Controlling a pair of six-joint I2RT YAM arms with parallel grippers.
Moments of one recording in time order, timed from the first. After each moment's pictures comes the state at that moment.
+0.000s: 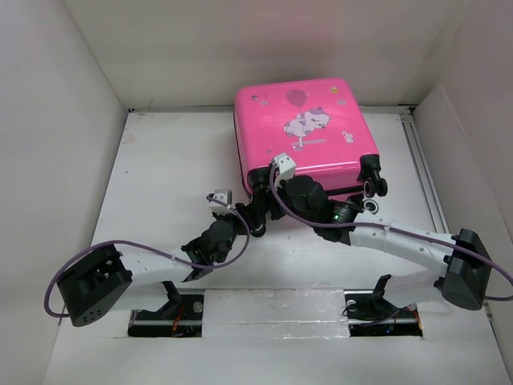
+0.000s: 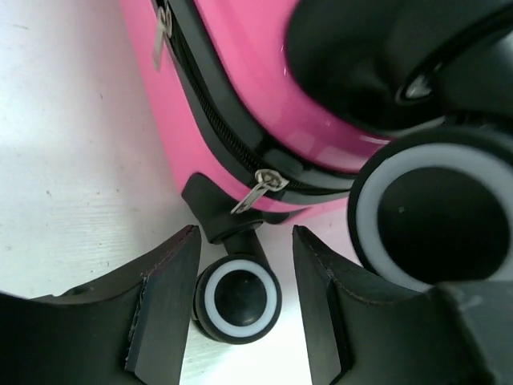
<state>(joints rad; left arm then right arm) -0.97 1.17 0.27 0.69 -0.60 -0.61 1.00 1.30 0.97 -0.04 0.15 0.36</state>
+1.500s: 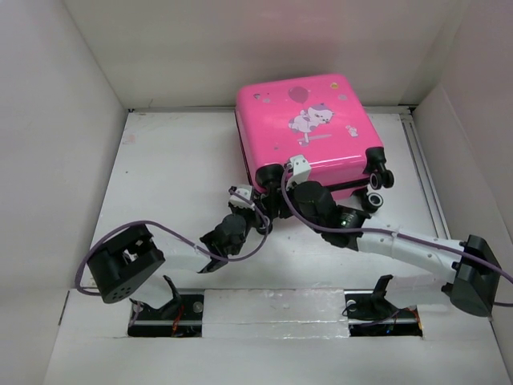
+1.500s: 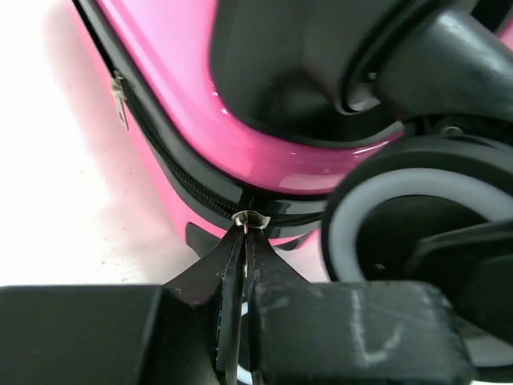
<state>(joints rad) -0.99 1.43 0.38 0.93 -0.59 -0.31 0.99 1.25 0.90 -0.02 0.32 0.39</state>
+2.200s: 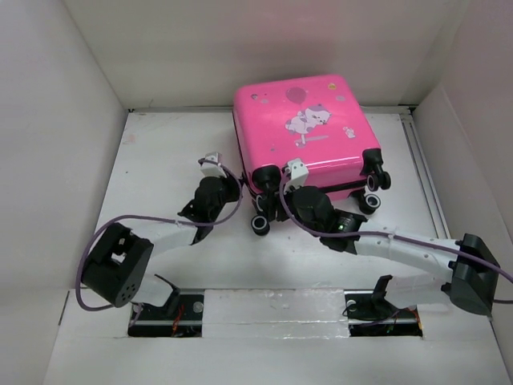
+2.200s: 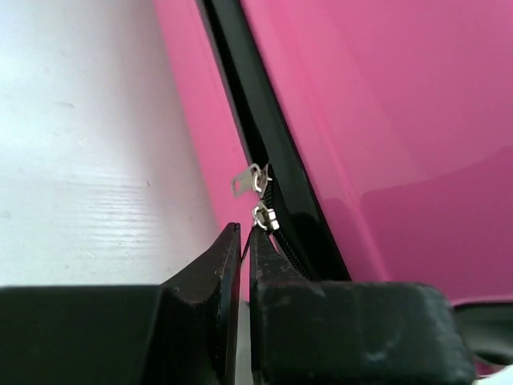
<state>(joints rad) -0.59 1.39 0.51 0.61 -0.27 -0.56 1.02 1.24 0.84 0.05 0.32 0.39</state>
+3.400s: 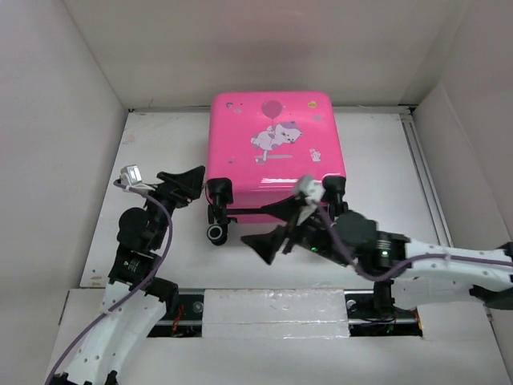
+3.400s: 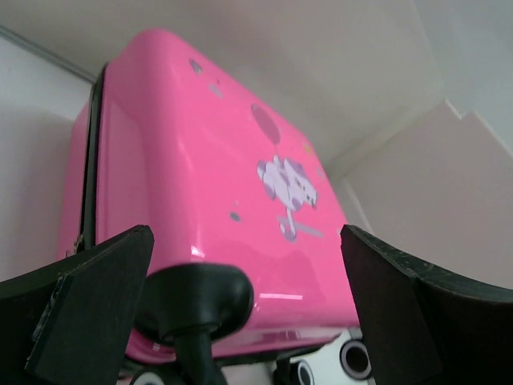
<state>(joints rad) -0.32 0.46 0.55 0.04 -0.09 -0.81 1.40 1.06 1.02 0.04 0.30 0.27</state>
